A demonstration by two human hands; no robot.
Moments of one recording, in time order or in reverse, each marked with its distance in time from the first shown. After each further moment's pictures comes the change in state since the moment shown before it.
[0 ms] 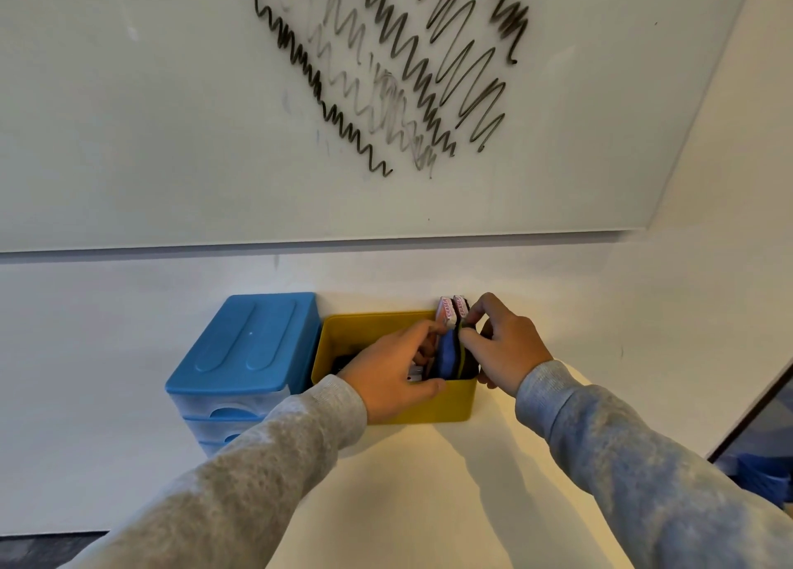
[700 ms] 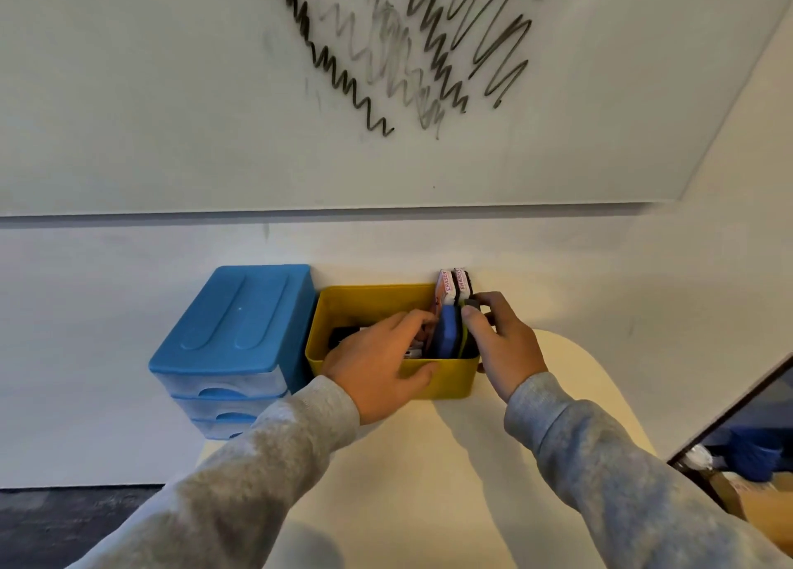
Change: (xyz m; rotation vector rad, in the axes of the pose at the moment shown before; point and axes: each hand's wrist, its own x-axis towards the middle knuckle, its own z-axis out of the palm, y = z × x) left_hand -0.016 -0.011 0.012 0.191 0.118 -0.010; right_hand -0.004 0.025 0.032 0.298 0.060 0.105
